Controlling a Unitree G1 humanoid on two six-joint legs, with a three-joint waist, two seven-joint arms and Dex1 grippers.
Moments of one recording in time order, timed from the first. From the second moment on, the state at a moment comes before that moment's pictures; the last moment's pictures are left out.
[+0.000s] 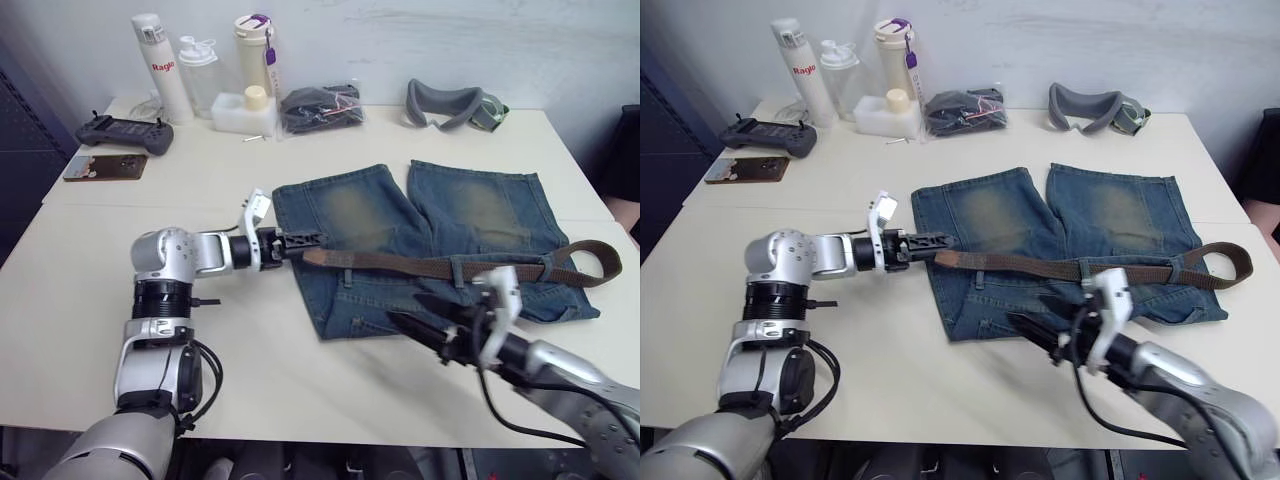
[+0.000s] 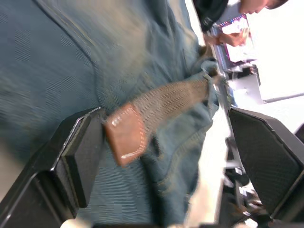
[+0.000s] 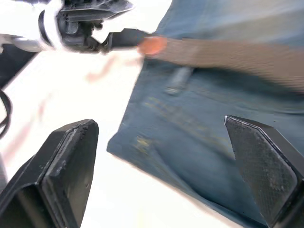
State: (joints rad) left arm -0.85 0.40 0.21 0.39 -0.61 1.29 -0.64; right arm 0.02 -0.60 -0.09 -0.67 0.98 0.87 0.30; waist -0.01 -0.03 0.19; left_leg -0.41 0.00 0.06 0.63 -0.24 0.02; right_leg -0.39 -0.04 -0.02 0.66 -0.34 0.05
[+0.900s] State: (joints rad) left arm -0.67 0.59 -0.01 0.13 -0.57 1.10 -0.88; right arm -0.02 -1.02 0.00 -0.17 0.21 0.31 0.69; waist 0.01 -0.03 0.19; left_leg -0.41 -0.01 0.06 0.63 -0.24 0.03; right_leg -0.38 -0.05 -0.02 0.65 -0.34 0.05
